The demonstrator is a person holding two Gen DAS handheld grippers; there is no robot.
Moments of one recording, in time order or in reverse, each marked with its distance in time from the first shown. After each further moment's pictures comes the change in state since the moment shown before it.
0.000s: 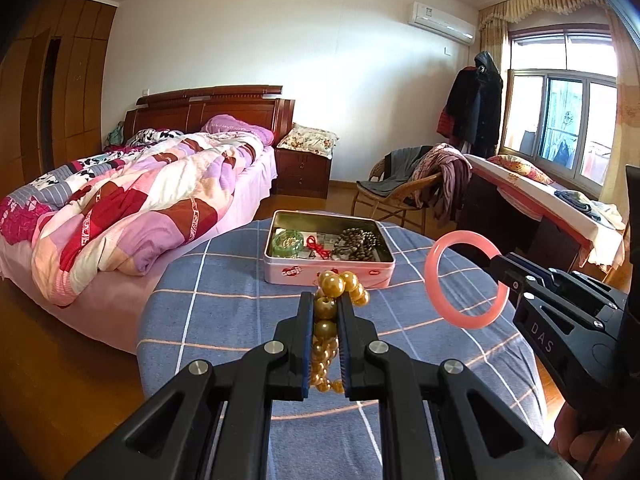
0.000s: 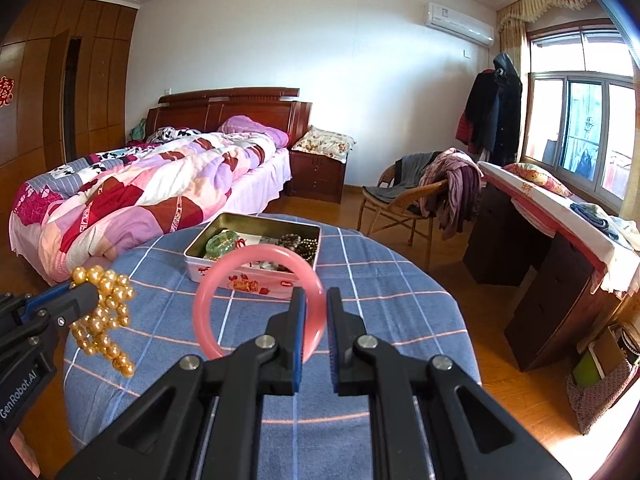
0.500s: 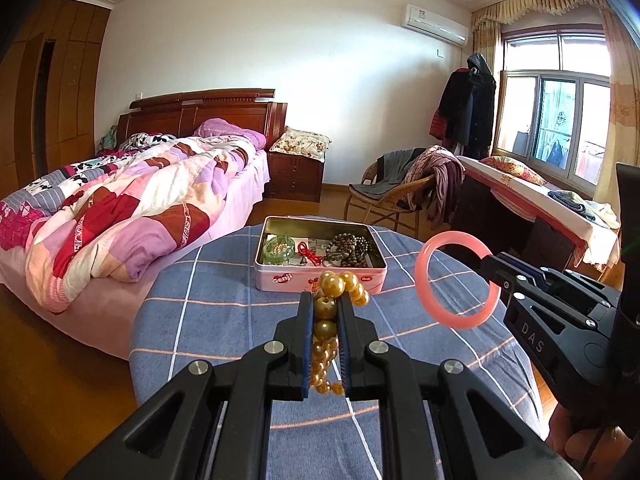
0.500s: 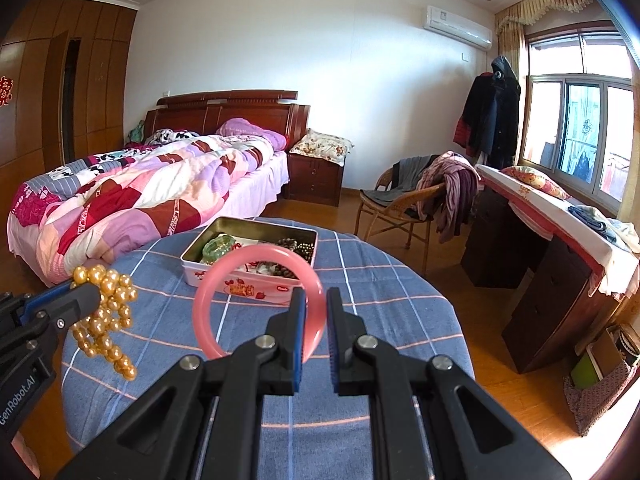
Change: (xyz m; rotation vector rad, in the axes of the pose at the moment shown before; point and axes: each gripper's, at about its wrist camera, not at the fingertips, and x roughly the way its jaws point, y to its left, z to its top) left arm 0.010 0.001 0.005 0.008 -0.007 -0.023; right arm 0.001 -0.002 0.004 -0.005 -0.001 -0.002
